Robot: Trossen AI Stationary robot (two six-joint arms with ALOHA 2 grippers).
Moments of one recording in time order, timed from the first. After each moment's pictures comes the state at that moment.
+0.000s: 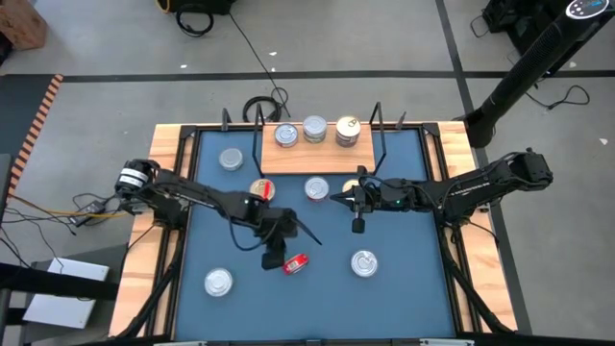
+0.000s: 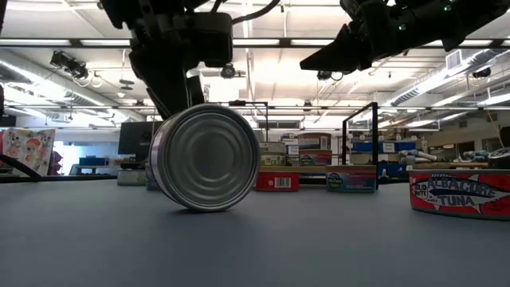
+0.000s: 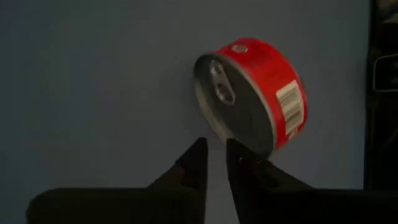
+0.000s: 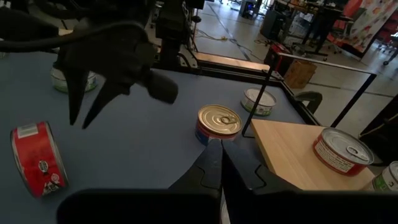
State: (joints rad) left arm -0.18 1.64 1.10 -0.53 0.21 -0.36; right arm 0.07 1.26 0.58 0.42 0.24 -0.14
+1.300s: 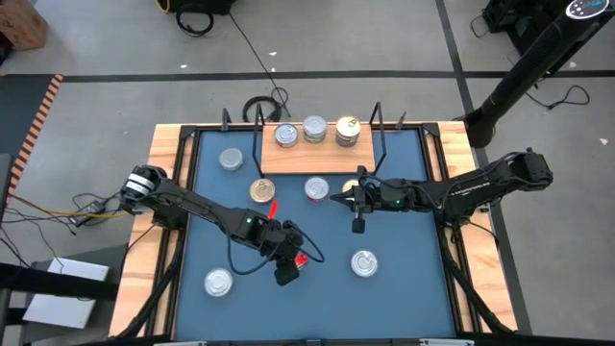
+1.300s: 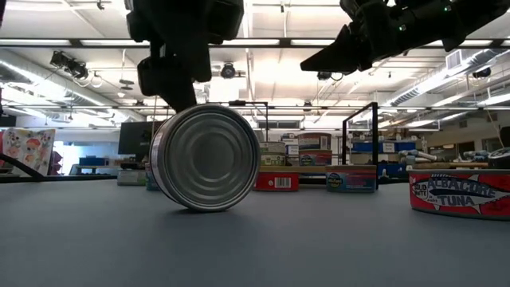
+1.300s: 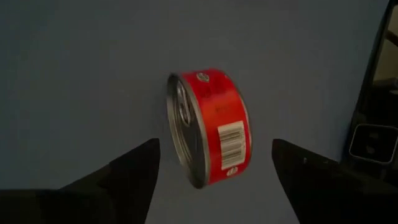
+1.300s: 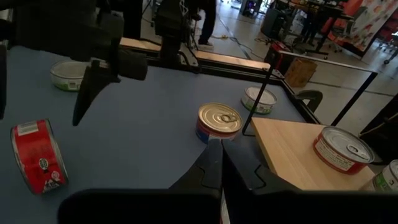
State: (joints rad) left arm -0.33 1.72 1.26 -0.59 0.01 -0.76; right arm 0.07 1.26 0.58 0.41 0.24 -0.14
